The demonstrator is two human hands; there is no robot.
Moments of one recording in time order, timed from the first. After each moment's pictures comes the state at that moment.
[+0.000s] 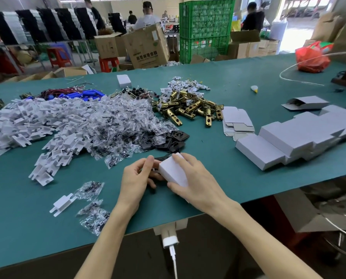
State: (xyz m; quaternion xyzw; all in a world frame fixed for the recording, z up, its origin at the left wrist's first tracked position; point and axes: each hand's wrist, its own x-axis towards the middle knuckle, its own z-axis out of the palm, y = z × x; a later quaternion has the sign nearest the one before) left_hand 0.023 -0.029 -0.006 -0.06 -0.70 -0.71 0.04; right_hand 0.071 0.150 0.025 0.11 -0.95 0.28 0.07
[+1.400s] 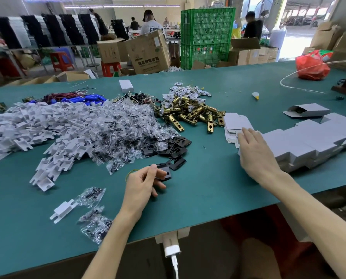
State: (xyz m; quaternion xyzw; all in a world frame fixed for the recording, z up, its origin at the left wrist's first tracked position) left_hand 0.025 -0.028 -0.007 -0.04 -0.74 -0.67 0.03; right_hand 0.009 0.292 0.034 -0.04 -0.99 -0.02 0.16
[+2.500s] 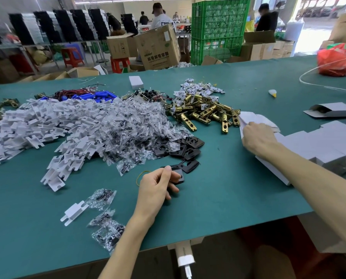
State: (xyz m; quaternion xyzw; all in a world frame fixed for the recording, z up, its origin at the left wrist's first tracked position) left_hand 0.021 -0.024 -0.004 -0.03 -0.74 -0.67 0.02; right_hand -0.088 0.288 0.046 -0.11 -0.98 -0.14 0.06
